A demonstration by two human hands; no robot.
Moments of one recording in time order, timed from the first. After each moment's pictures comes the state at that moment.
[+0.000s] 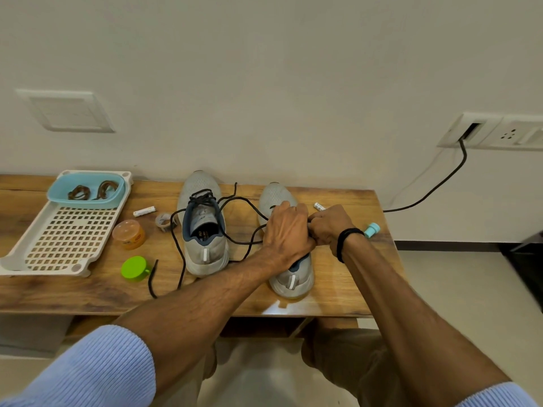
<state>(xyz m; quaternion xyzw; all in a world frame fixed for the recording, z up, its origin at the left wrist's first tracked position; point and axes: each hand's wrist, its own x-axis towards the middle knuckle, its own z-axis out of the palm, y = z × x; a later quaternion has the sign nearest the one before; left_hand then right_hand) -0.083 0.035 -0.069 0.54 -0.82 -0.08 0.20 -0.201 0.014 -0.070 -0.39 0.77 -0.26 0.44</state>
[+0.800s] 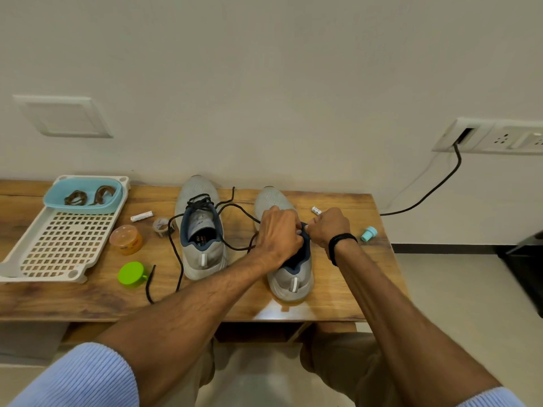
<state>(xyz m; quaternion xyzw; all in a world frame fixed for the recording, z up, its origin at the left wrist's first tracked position) -0.070 0.033 -0.056 0.55 -0.80 -0.16 0.18 -0.194 0.020 -0.062 -0.42 0.82 -0.23 0.32</state>
